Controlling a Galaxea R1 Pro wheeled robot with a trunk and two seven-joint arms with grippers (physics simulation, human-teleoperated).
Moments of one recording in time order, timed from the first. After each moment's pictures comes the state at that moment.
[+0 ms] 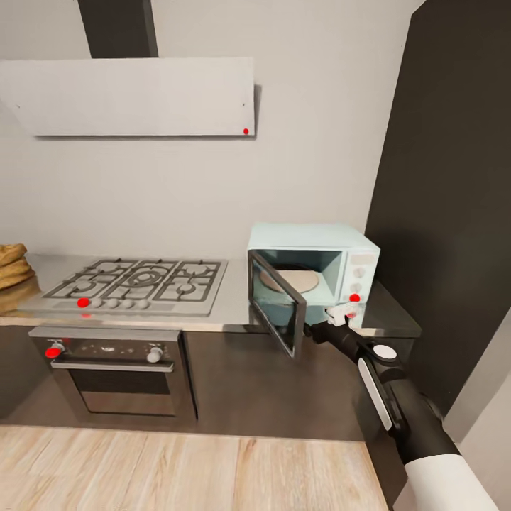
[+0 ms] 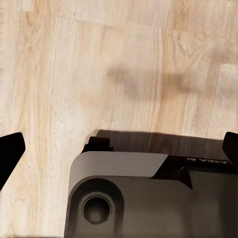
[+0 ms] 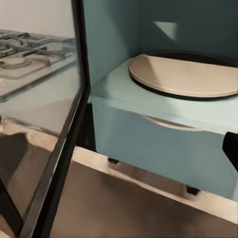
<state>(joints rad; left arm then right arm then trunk) -0.17 -0.02 0.11 -0.08 0.00 -0.17 0.01 -0.56 -0.06 0.05 -1.26 -0.01 0.34 0.38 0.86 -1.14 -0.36</state>
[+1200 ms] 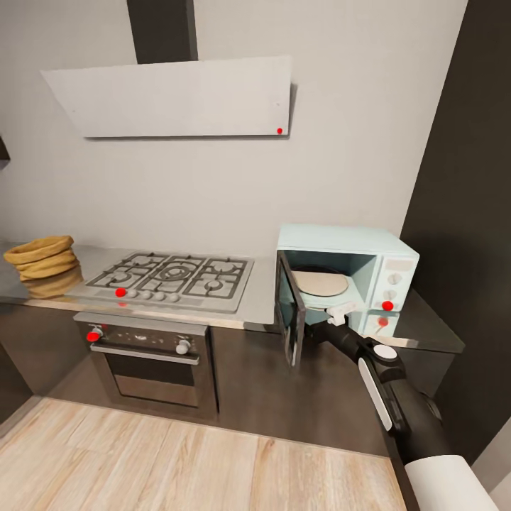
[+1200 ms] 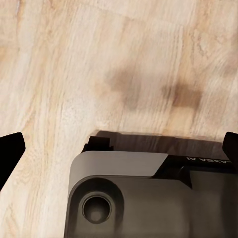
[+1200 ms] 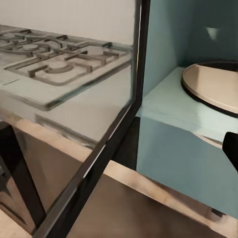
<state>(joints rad) -0.17 -0.02 0.11 -0.08 0.00 -0.17 0.01 -0.56 -0.06 0.06 -1.27 -0.01 0.34 0.39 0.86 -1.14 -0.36</state>
